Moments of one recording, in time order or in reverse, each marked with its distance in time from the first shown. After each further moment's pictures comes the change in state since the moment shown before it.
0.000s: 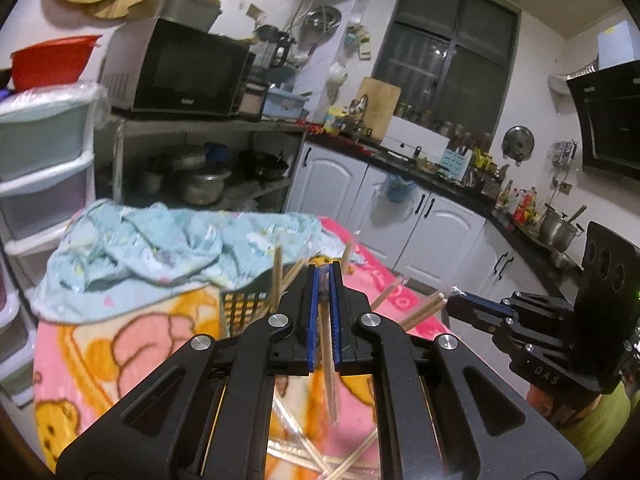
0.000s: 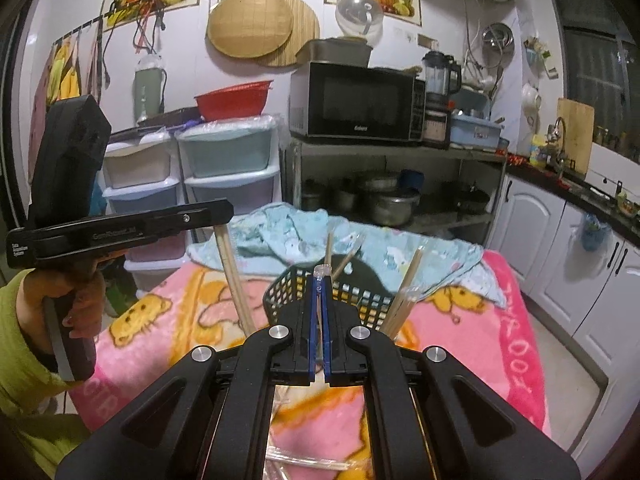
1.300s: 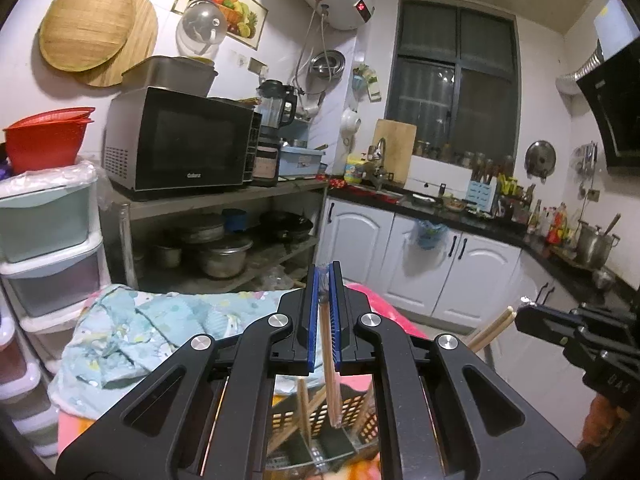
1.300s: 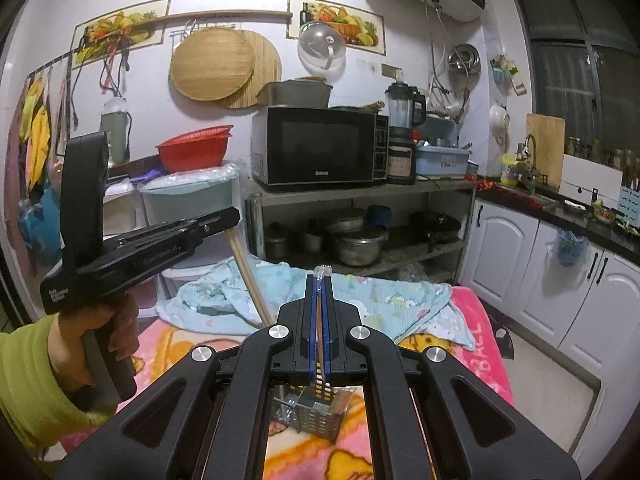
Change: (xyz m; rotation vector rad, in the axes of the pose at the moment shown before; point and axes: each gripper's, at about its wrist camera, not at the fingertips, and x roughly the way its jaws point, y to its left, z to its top) left arm 0.051 -0.006 0.065 0.108 -0.171 0.121; right arm 0.005 -0.039 0.058 0.060 -0.100 -0.098
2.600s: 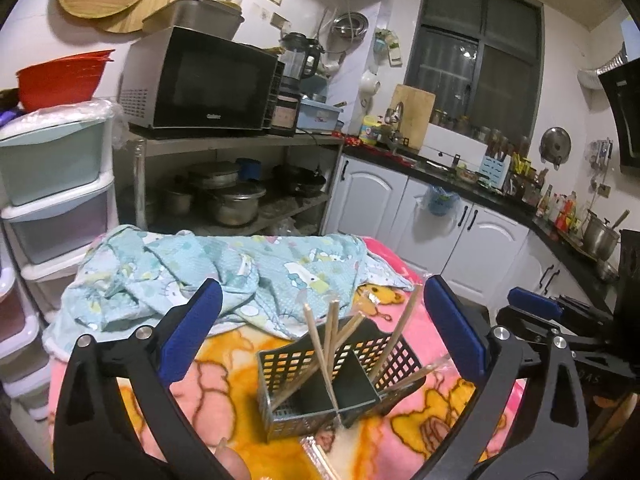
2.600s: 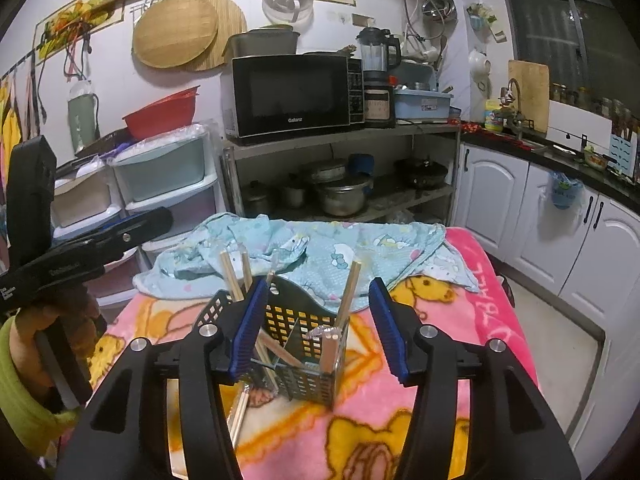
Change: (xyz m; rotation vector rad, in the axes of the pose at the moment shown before) left arm 0.000 0.032 -0.043 -0.083 0.146 0.027; right arm 0.039 -0.021 -0.049 0.101 0.142 -0.048
